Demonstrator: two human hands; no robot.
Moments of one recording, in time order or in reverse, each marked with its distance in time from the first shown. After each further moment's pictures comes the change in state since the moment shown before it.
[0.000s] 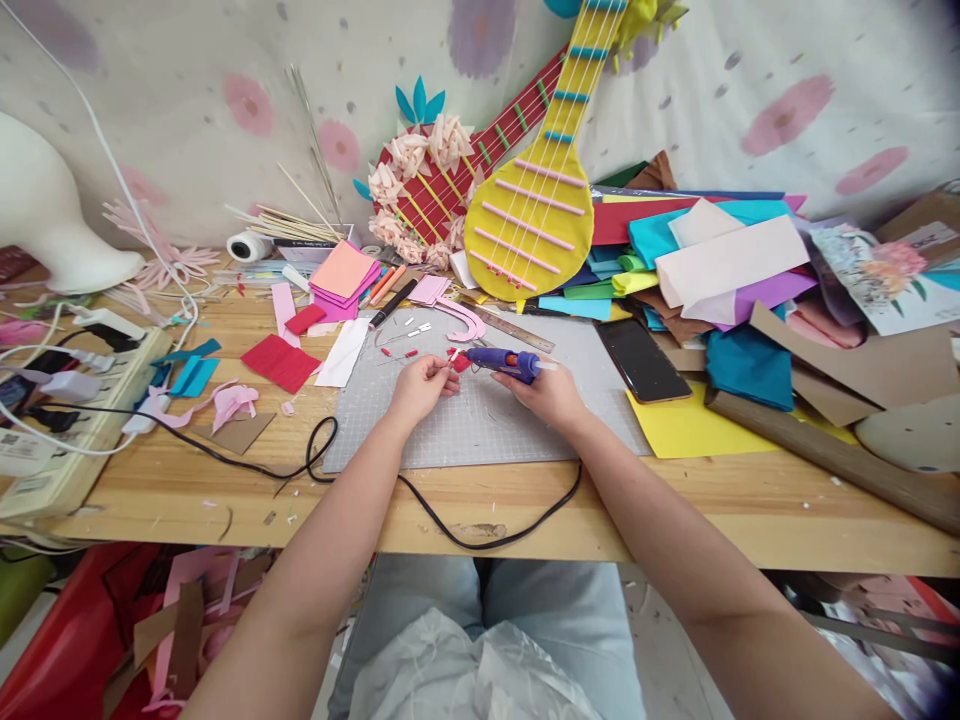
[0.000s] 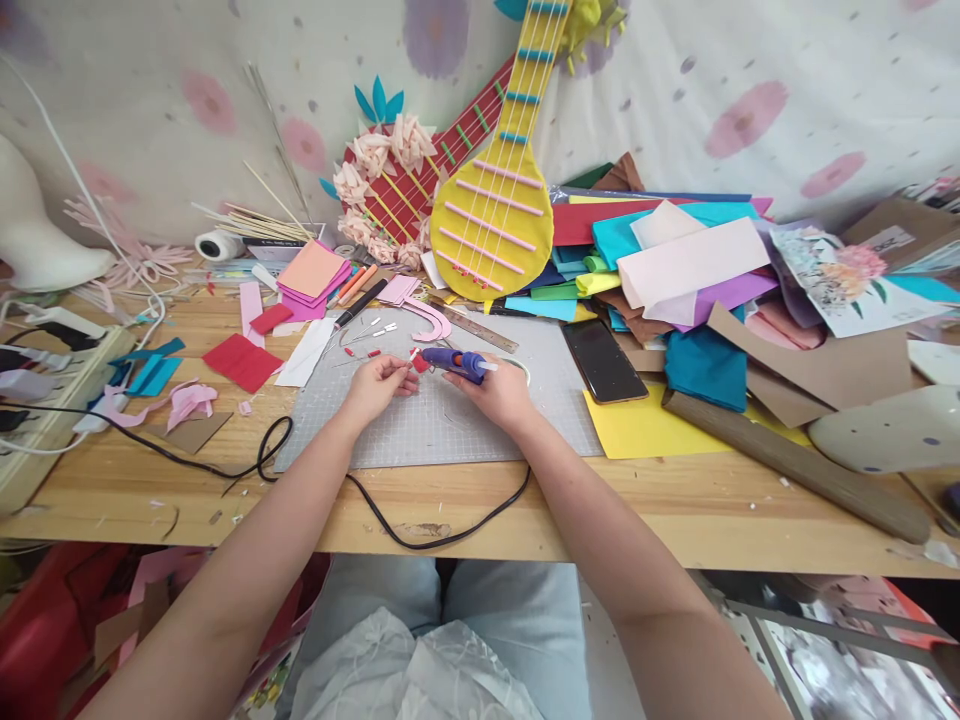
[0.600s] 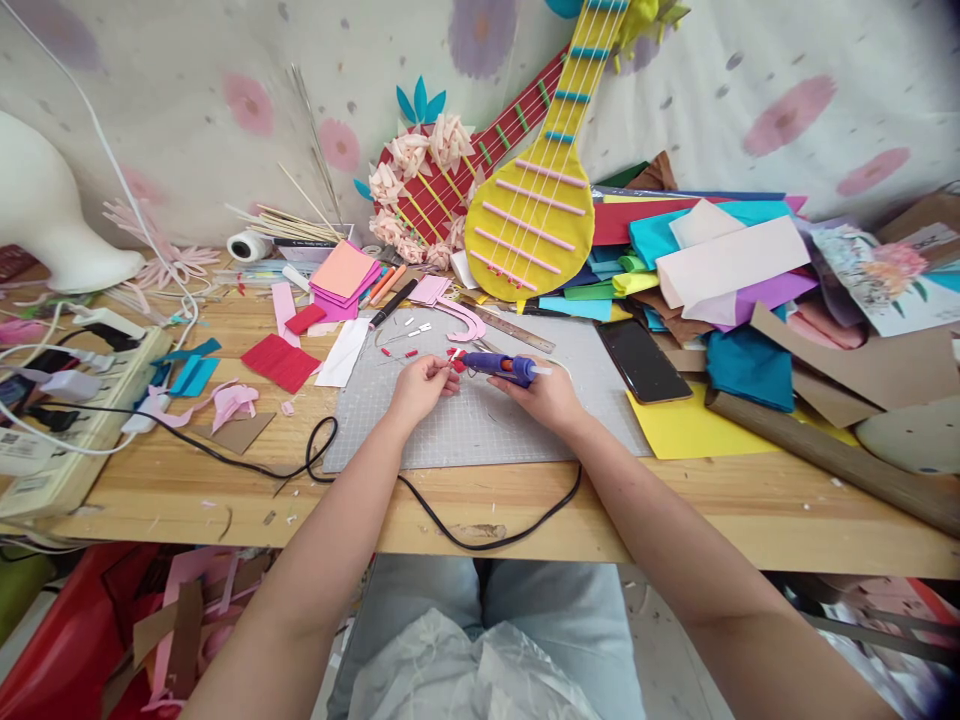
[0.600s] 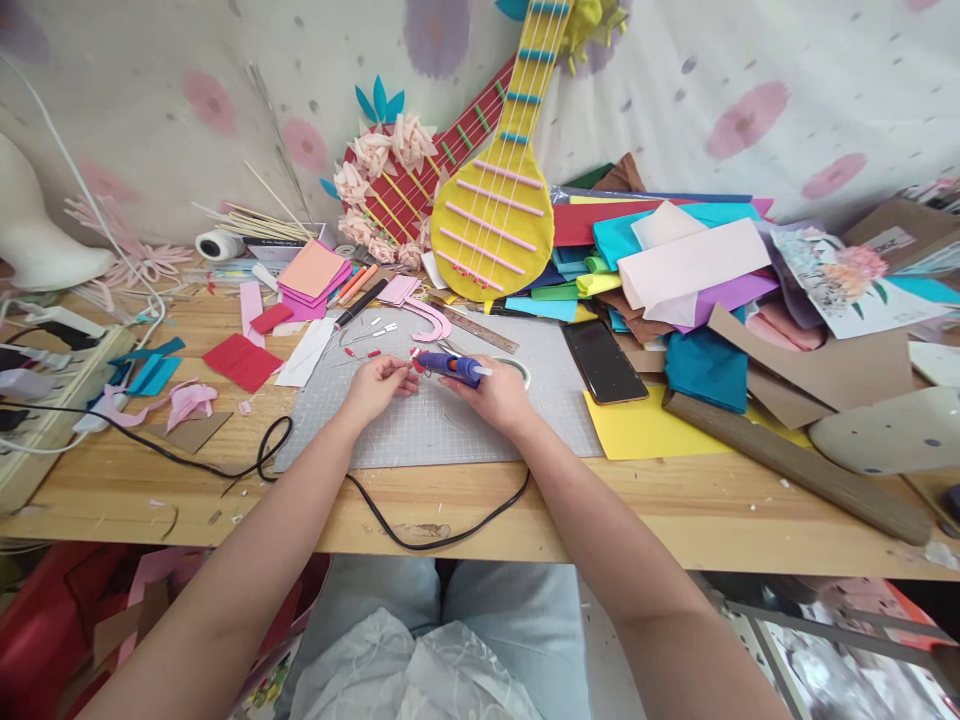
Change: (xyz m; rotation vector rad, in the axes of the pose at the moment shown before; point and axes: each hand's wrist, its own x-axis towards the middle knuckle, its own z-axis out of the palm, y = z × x) left_hand 0.002 -0.004 -0.001 0.008 -0.003 0.006; right_hand -0.002 -0.002 0.001 -0.011 0.006 -0.075
